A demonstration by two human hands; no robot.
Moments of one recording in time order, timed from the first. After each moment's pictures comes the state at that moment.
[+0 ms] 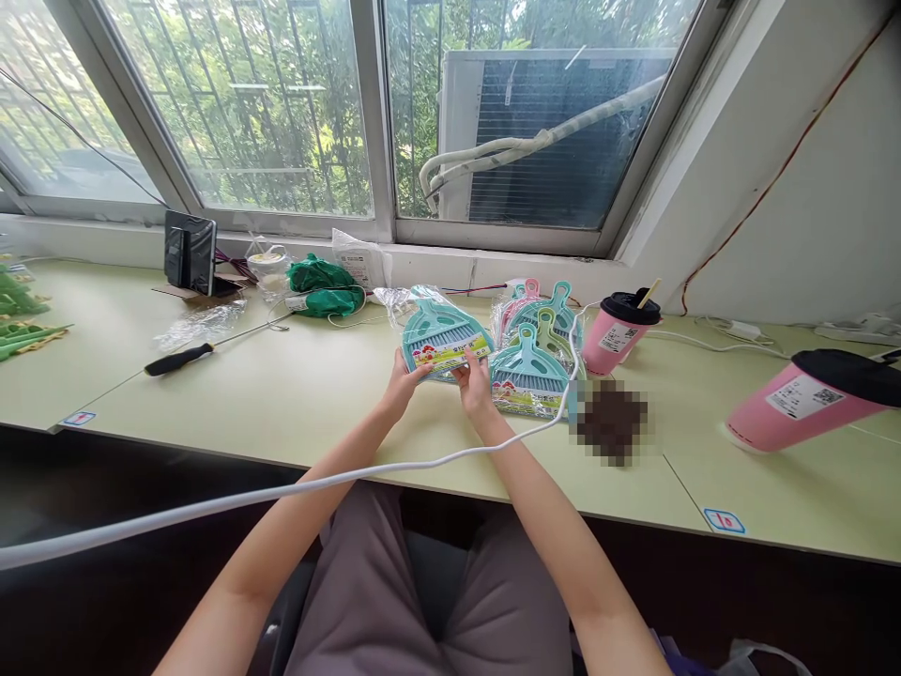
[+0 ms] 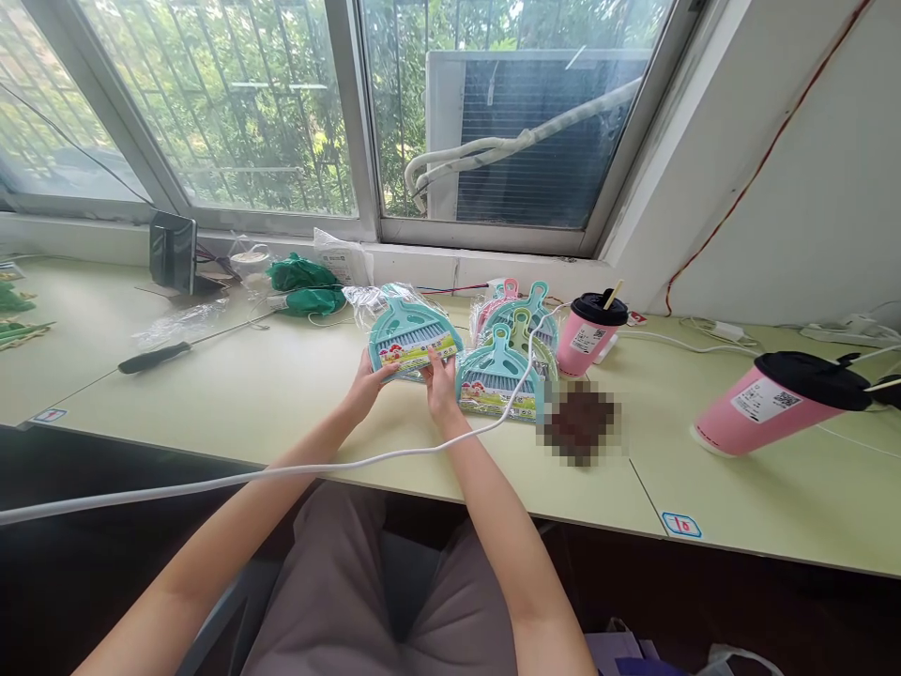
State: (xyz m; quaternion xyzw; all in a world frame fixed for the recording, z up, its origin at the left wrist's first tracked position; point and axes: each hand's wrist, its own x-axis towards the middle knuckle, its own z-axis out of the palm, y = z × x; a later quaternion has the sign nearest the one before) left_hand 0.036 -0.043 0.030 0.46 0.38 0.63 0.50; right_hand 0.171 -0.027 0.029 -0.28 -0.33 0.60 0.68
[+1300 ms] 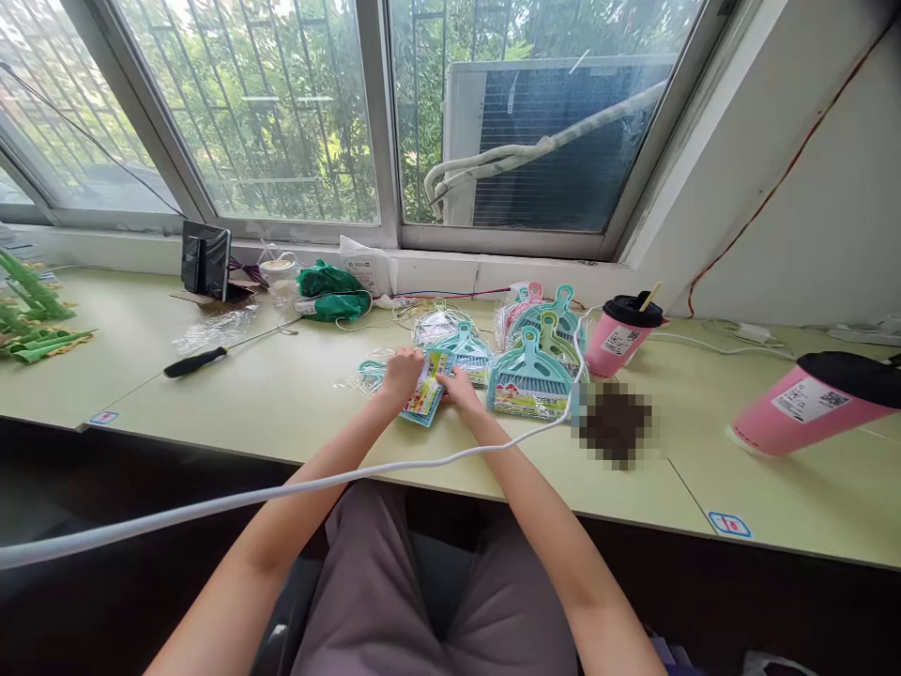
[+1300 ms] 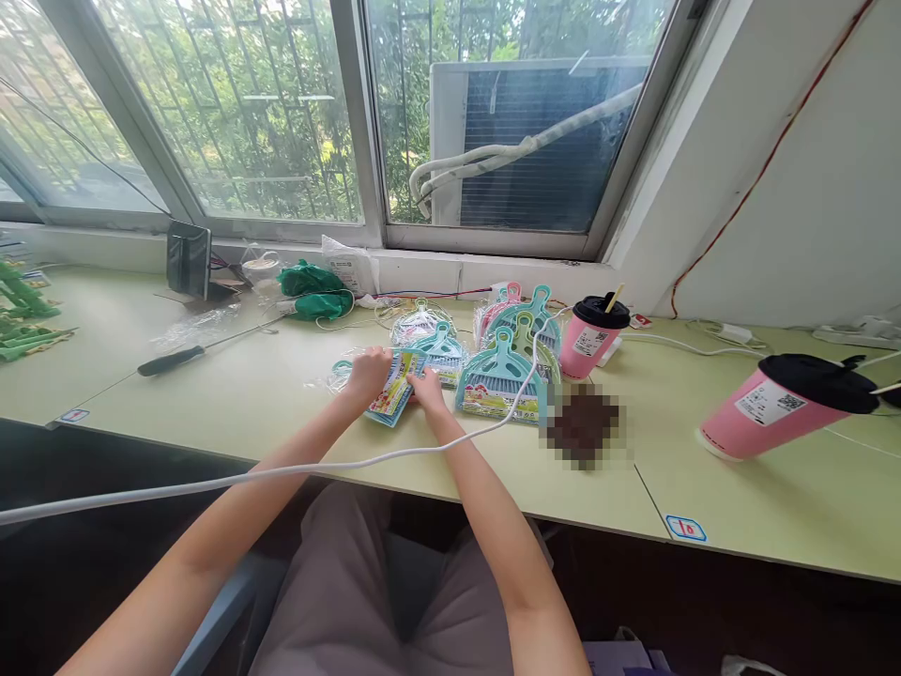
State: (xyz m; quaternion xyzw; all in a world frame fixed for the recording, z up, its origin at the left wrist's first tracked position) left_hand 0.027 -0.038 0.066 0.73 0.66 0.13 -0.09; right_hand 0.151 -0.007 -0.001 -0.44 -0.42 0.62 0.48
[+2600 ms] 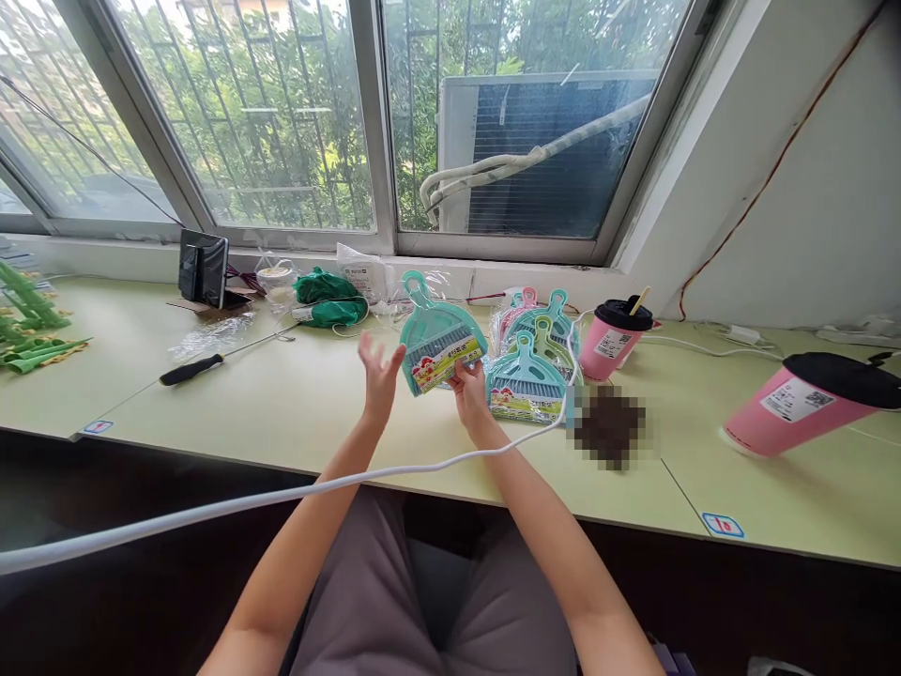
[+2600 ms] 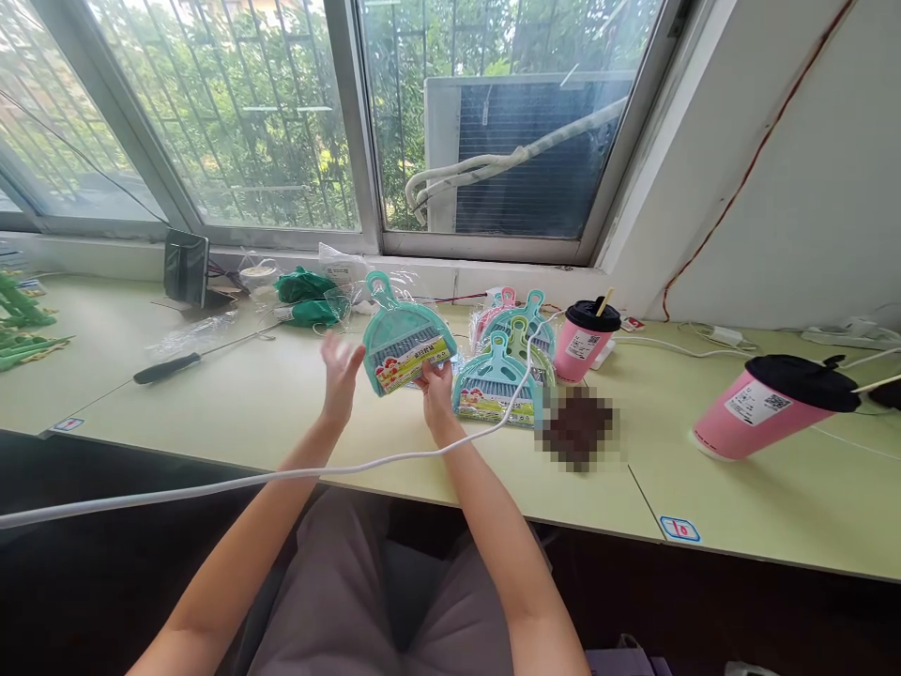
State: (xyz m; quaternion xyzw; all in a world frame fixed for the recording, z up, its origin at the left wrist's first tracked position) left_hand 0.025 -0.078 0.080 0.49 0.46 0.69 0.26; right_hand 0.164 -0.032 0.031 -0.22 -0.33 0.61 0.68
